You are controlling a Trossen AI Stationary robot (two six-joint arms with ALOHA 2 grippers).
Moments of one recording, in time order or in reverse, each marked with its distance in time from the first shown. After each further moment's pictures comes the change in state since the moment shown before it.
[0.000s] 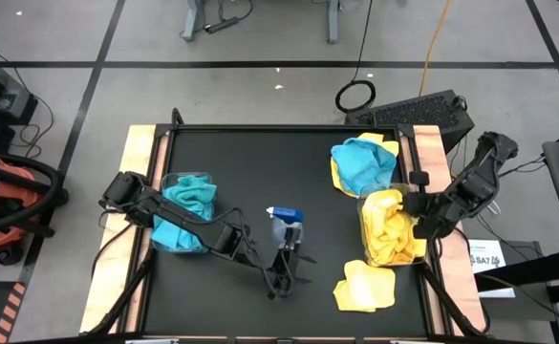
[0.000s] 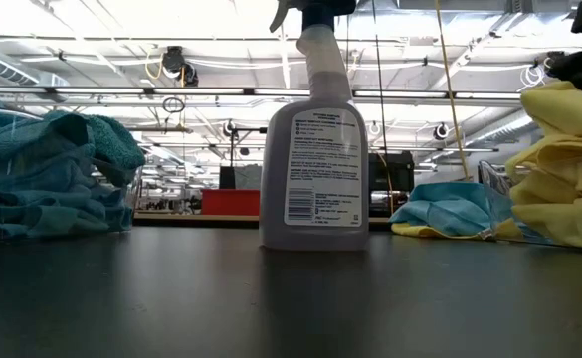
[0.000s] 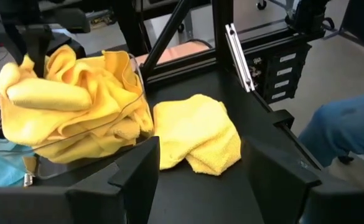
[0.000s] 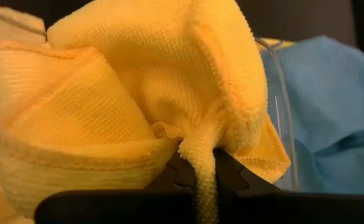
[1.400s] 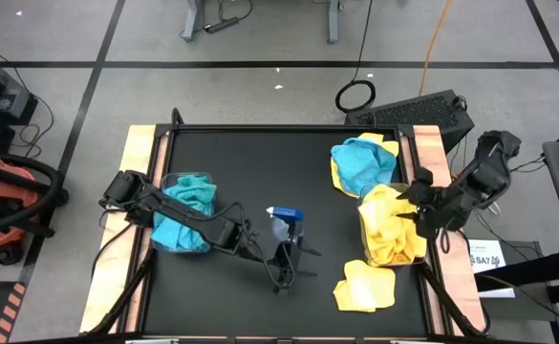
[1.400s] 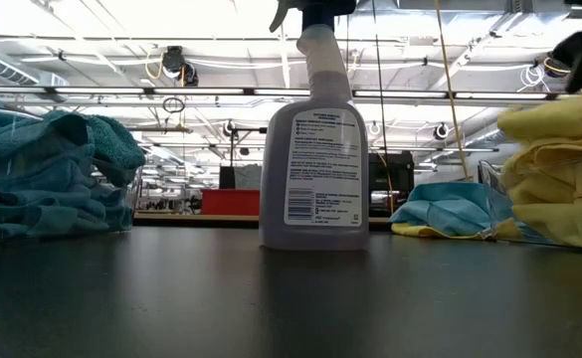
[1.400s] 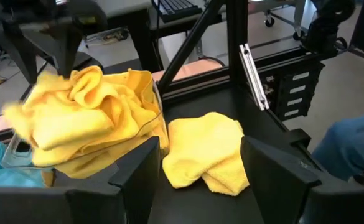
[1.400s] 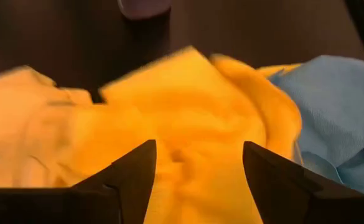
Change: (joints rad) left arm 0.032 0.000 0.000 0.073 0.000 0.023; right arm 0.000 0.006 0.115 0.050 0.018 0.129
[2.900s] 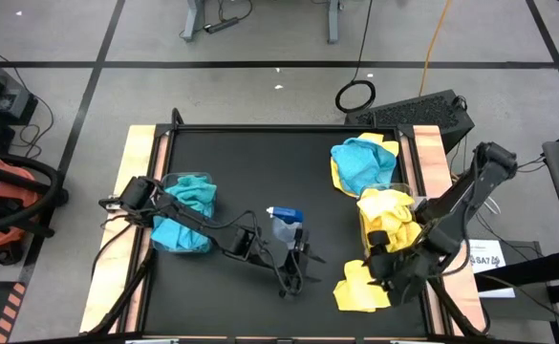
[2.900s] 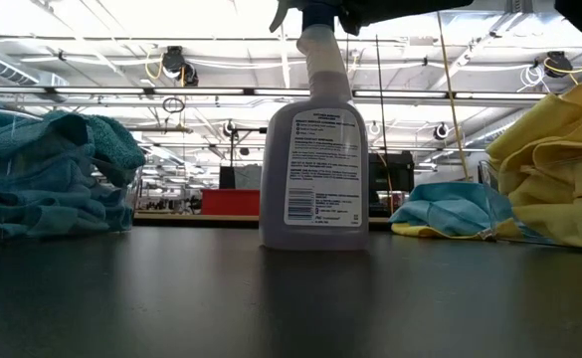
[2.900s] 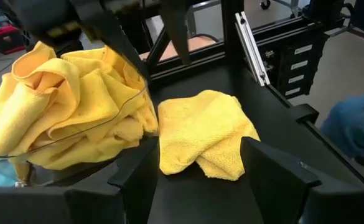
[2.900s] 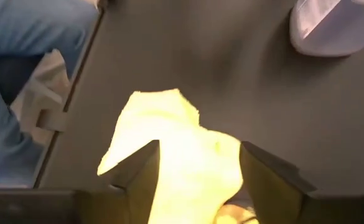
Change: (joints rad) left arm 0.000 0.117 0.000 0.066 0.023 0.026; right arm 0.050 0.618 0.082 0.666 -0.230 -0.233
